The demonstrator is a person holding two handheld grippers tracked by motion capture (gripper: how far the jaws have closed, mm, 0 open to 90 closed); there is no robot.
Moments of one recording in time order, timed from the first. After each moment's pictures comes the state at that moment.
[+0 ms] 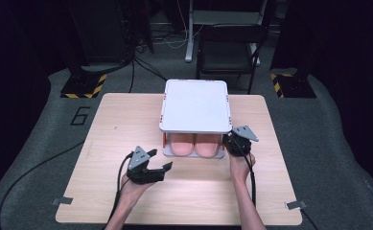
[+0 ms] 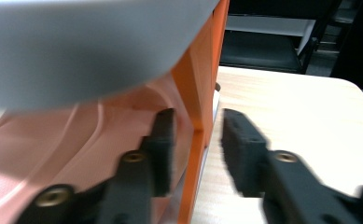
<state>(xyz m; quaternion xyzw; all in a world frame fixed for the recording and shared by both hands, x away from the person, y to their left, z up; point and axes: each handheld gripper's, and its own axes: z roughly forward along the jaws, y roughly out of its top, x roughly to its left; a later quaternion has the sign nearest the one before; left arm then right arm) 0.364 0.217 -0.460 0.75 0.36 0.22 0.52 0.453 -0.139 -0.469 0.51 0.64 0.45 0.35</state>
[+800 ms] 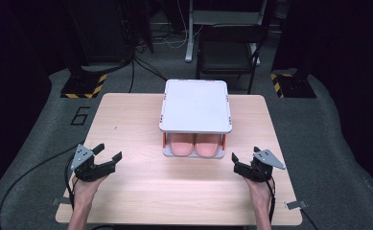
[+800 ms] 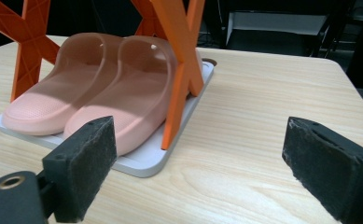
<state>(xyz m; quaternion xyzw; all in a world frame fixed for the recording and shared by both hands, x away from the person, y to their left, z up) 0.363 0.343 -0.460 0.67 0.44 0.29 0.52 0.372 -0.193 -0.478 0.49 0.65 0.48 0.33</state>
